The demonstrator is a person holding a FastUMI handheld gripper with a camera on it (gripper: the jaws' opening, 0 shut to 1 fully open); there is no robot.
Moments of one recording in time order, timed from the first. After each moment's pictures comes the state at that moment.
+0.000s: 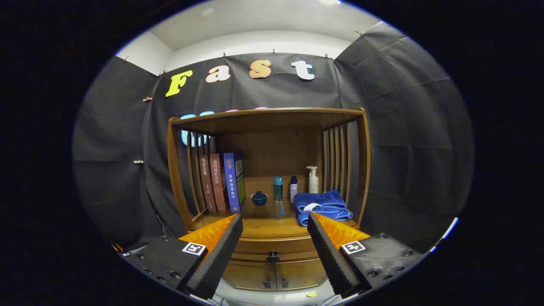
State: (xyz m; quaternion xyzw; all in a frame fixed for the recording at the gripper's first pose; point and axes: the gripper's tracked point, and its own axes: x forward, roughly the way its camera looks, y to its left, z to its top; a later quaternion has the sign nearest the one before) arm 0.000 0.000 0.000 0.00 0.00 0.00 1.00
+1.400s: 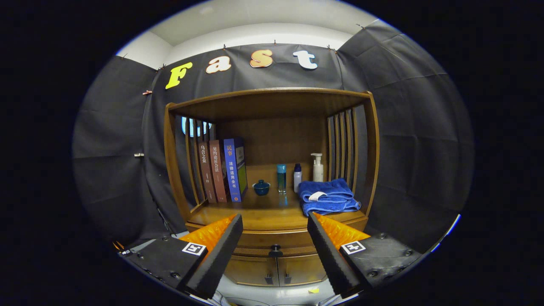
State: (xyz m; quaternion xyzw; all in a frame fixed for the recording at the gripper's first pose) arm 0.027 0.006 -0.043 0.00 0.05 0.01 1.00
